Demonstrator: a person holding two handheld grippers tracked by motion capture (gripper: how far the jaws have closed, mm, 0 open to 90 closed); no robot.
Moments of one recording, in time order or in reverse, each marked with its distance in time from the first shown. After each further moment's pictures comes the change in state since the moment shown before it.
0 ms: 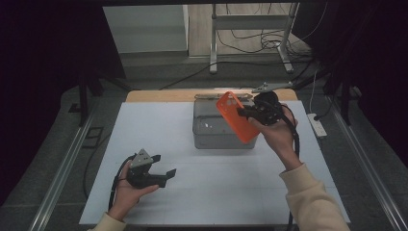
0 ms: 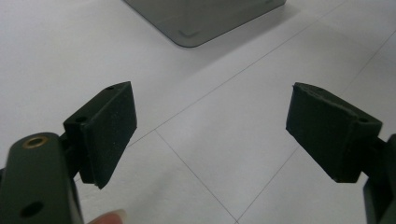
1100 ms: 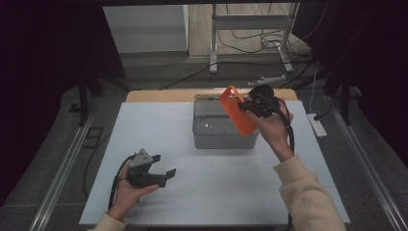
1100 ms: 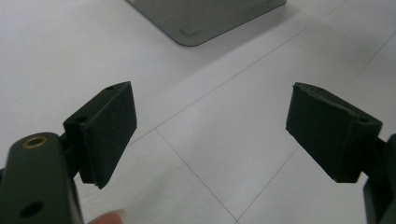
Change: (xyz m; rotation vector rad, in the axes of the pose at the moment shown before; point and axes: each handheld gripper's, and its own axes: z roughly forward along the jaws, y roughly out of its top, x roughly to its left) left arm 0.001 0.000 0.000 0.001 -0.003 -0.012; right arm -0.009 0.012 0.020 0.045 -0.110 0.040
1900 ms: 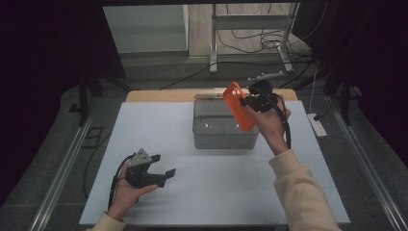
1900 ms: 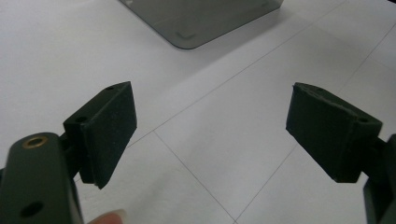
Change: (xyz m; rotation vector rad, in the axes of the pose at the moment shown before) left arm 0.002 0.000 -0.002 -0.010 -0.020 0.000; right arm -0.010 0.007 0.015 0.018 -0.070 0.055
